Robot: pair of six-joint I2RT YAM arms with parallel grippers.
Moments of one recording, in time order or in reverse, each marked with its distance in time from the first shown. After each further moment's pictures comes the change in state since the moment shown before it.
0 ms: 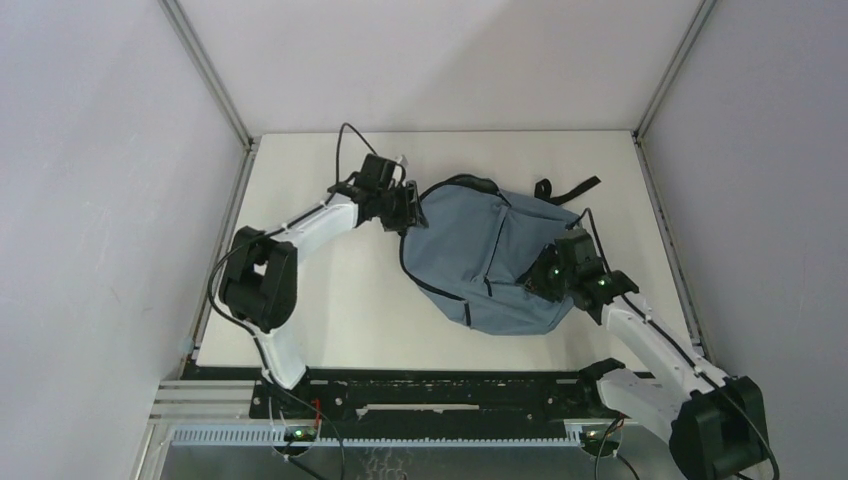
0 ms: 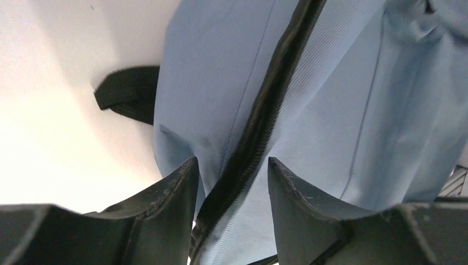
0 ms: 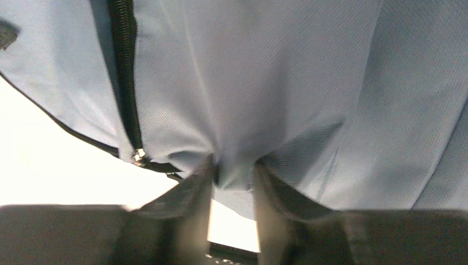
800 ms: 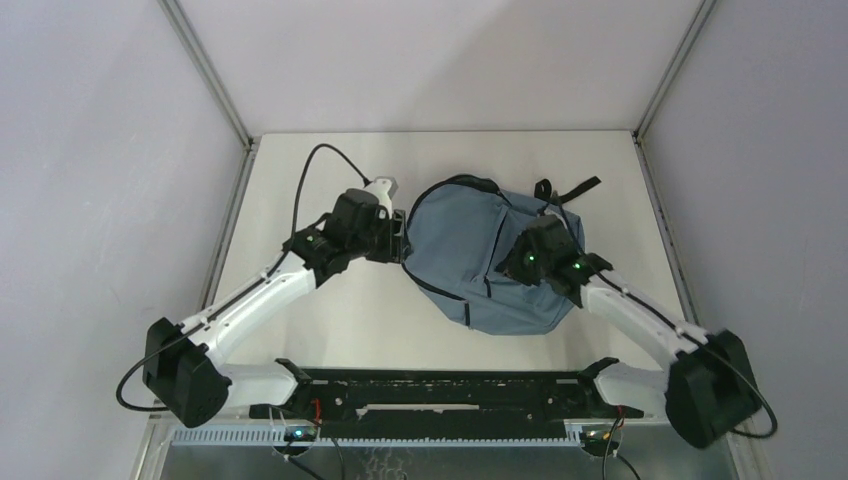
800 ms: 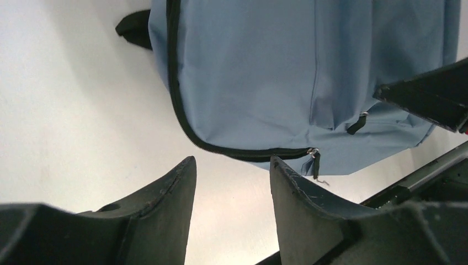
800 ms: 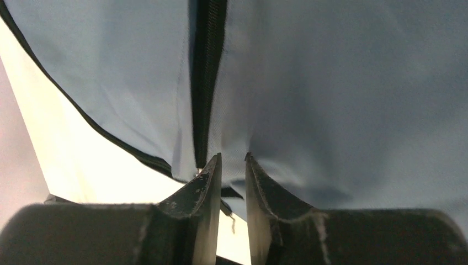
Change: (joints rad) left arm -0.172 -0.560 -0.255 -0.102 -0.247 0.121; right arm 0.170 0.103 0.090 0.094 0.092 -0.002
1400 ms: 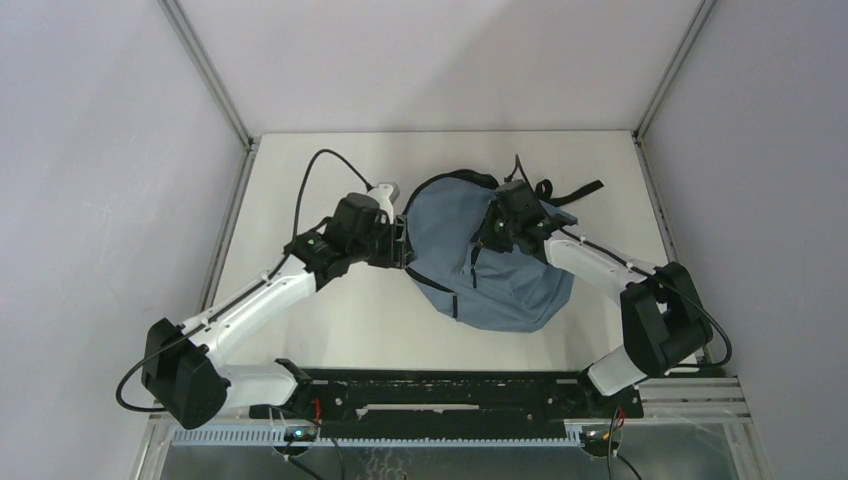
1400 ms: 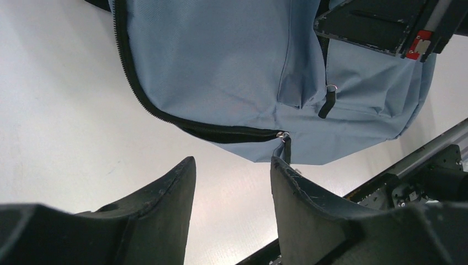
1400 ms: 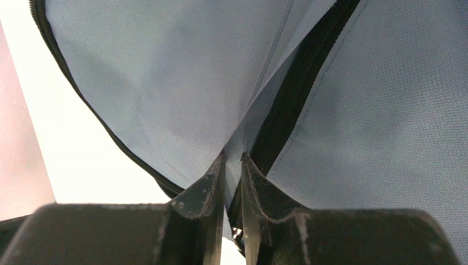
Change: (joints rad) left arm -0.005 -0.018 -0.052 0.014 0.055 -0.028; right arm 0.031 0.417 0.323 0.093 -0.032 -0.048
